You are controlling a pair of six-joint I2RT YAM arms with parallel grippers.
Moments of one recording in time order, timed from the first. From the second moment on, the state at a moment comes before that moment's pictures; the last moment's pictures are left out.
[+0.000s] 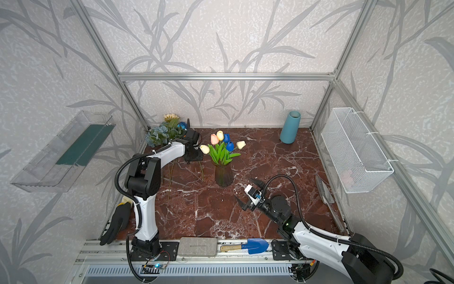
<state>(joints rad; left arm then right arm) -0.27 2.10 1.55 -0.61 -0.06 -0.33 0.79 0.89 0.09 0.82 -0.06 -0.24</state>
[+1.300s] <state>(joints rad) -0.28 1.68 1.16 -0.27 -0.07 -0.35 0.79 0.88 0.09 0.81 -0.05 -0.24</state>
